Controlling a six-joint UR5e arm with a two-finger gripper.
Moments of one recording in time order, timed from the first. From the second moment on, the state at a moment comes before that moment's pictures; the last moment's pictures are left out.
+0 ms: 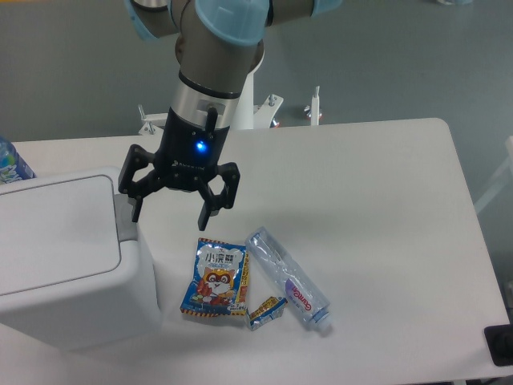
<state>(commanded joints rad) 2.31 -1.72 -1.56 -1.05 1.09 0.11</state>
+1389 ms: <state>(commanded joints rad) 2.29 -1.74 -1.57 -1.04 1.09 0.11</state>
